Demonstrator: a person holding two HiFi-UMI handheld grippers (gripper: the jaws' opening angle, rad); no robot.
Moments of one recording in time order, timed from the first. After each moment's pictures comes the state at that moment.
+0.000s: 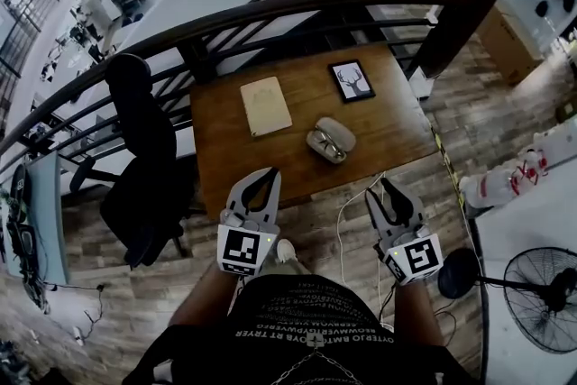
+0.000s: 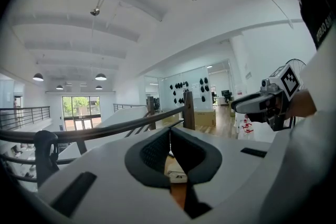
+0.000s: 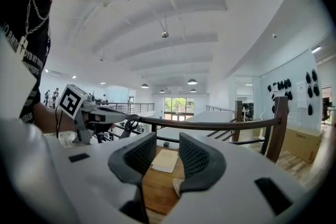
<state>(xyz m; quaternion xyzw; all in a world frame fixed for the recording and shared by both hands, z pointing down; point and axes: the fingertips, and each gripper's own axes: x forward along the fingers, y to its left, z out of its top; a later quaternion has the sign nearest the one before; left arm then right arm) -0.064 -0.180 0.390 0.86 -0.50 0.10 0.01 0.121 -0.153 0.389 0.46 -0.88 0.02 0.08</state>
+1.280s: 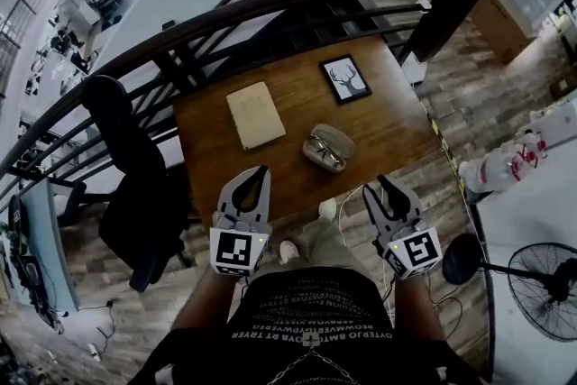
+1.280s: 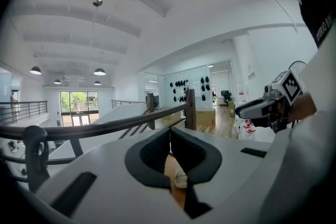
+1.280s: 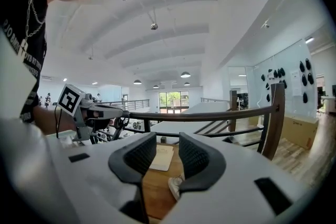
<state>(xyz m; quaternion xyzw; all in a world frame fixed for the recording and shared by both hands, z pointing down) -0.083 -0.265 0.422 0.86 -0.49 0.11 0.04 0.121 -0.226 0.434 0.48 -0.87 0.08 0.09</state>
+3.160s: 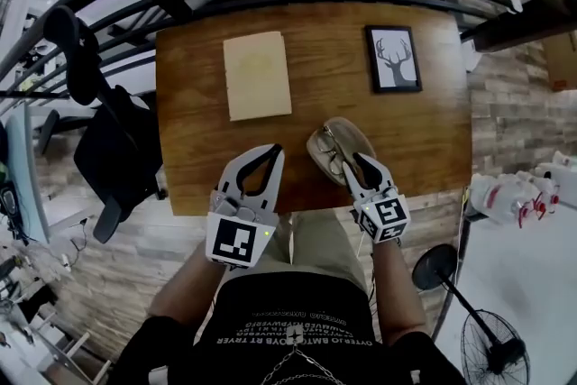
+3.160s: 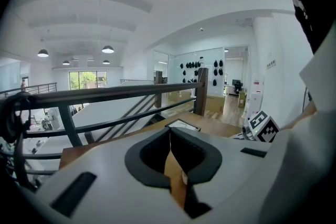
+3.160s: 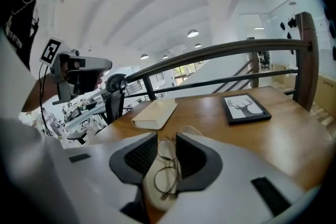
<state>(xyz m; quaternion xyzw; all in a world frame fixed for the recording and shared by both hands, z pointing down) -0.051 -0.391 0.559 0.83 -0.52 0.17 0.12 0.099 -0.383 0.713 0.36 -0.88 0.24 0.20</state>
